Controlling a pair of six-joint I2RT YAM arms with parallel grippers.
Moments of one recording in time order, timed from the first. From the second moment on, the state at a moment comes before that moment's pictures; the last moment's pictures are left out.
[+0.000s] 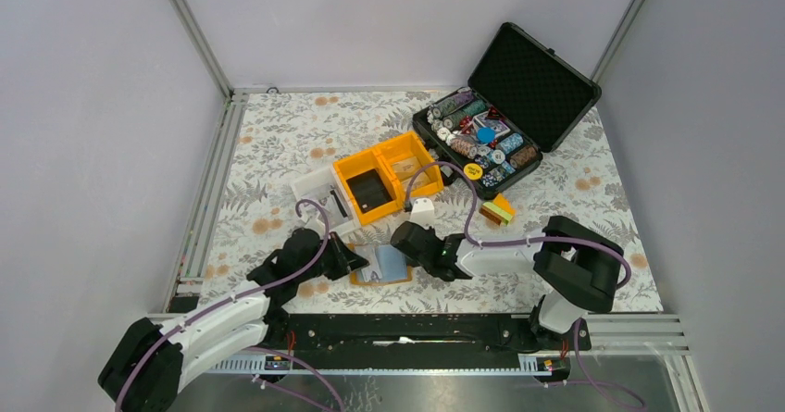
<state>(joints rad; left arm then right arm) -0.64 0.78 0.14 0.06 0.20 -1.02 1.12 1.63 0.75 -0.06 0.47 0.76</state>
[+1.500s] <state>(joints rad) -0.55 1.04 0.10 0.32 0.40 -1.05 1.13 1.70 0.85 -0.16 0.56 0.81</state>
